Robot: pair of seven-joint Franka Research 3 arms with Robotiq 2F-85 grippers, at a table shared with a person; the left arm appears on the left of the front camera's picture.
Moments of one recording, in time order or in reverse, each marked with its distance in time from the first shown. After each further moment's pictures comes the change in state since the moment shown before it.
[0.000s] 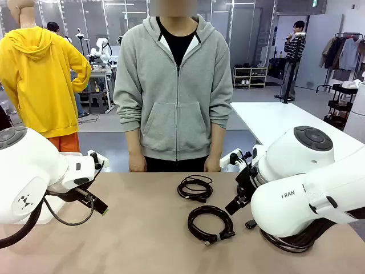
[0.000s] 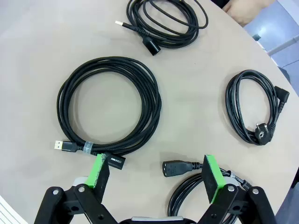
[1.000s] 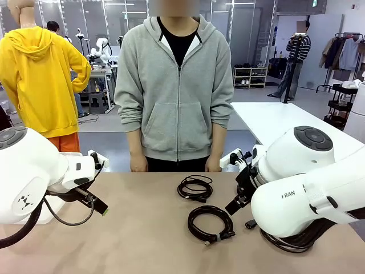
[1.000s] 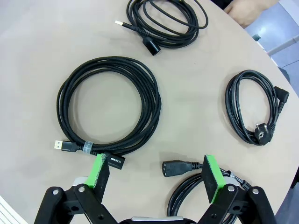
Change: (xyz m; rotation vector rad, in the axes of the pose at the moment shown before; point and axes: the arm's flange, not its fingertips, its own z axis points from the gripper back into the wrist) left arm 0.000 -0.001 0.000 0.000 0.000 -0.001; right arm 0.000 0.000 0.000 -0.001 0.000 0.002
